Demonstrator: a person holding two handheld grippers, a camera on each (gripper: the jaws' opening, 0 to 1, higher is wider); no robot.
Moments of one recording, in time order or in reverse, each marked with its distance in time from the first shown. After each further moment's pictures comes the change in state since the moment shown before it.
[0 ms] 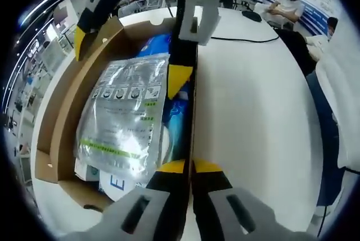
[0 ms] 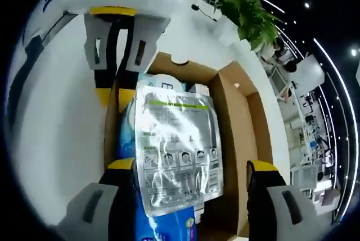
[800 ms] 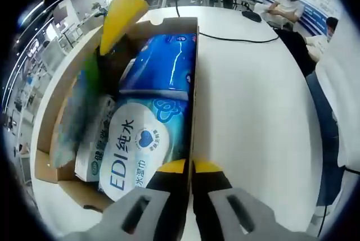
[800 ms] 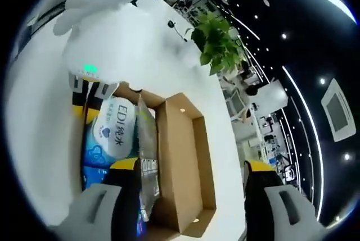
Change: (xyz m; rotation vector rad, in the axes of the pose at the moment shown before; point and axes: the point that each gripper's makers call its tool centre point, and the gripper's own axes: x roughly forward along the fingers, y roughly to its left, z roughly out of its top) left arm 0.000 -0.001 -0.001 -0.001 -0.001 -0.004; right arm -0.044 -0.073 0.033 -0.083 -0.070 -0.287
